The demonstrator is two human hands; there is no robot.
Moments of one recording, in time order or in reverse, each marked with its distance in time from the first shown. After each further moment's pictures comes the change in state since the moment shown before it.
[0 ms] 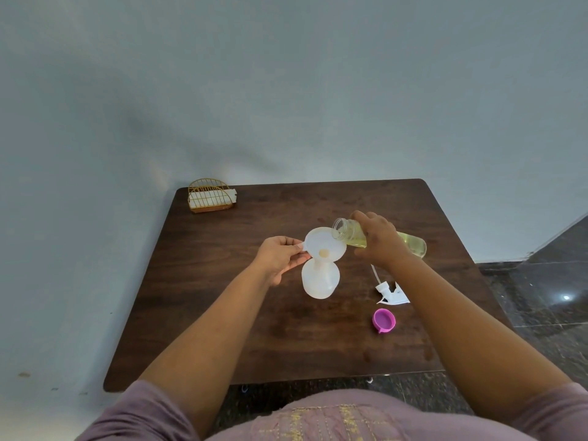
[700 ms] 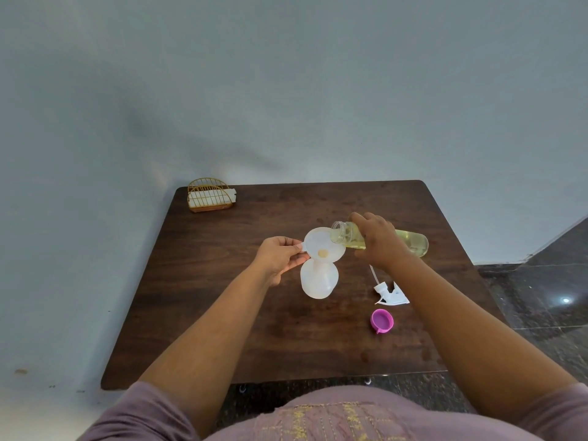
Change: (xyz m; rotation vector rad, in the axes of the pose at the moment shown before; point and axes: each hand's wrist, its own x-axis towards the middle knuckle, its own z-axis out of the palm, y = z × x) left_hand -0.002 -0.002 0.003 -0.017 0.010 0.001; right_hand -0.002 0.001 -0.002 -0.110 -0.019 -0.053
